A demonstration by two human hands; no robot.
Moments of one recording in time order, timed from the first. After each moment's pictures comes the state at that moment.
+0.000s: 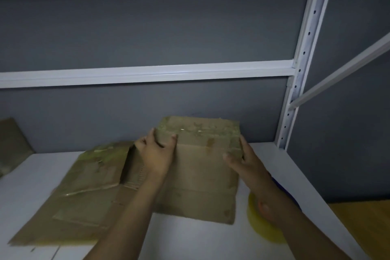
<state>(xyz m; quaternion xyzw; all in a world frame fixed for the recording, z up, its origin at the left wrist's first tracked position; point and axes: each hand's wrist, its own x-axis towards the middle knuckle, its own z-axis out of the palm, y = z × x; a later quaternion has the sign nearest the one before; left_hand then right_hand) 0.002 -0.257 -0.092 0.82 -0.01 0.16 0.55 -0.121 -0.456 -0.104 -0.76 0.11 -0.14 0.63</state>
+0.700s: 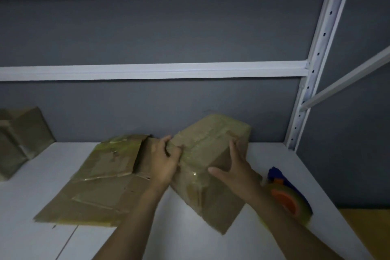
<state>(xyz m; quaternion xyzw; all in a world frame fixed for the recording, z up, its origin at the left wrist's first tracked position) -0.024 -0.228 -0.113 0.81 -0.08 0.10 0.57 -0.120 -0.417 -0.107 -0.91 0.12 -0.07 0.39</state>
